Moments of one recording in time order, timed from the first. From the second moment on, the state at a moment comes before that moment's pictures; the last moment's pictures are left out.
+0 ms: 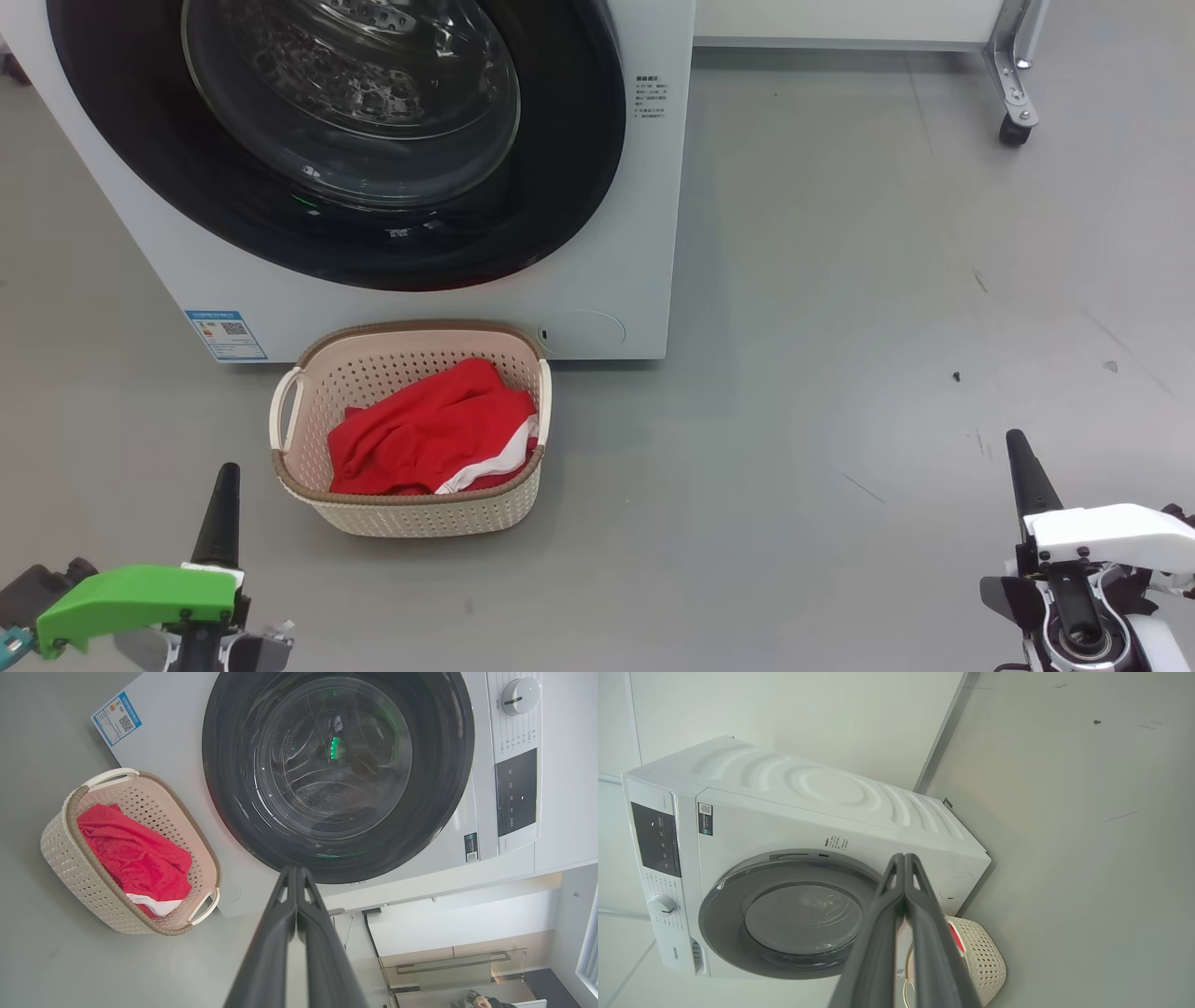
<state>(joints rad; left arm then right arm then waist) -0.08 0.05 0.03 0.27 -1.40 -0.13 0.03 -0.05 -0.07 -0.03 0.25 1.38 0.09 0.00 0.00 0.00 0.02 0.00</state>
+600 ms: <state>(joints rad) -0.08 0.05 0.06 0.27 -1.59 -0.13 0.09 -0.05 -0.07 -0.07 0.27 1.62 0.11 0.06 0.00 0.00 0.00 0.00</state>
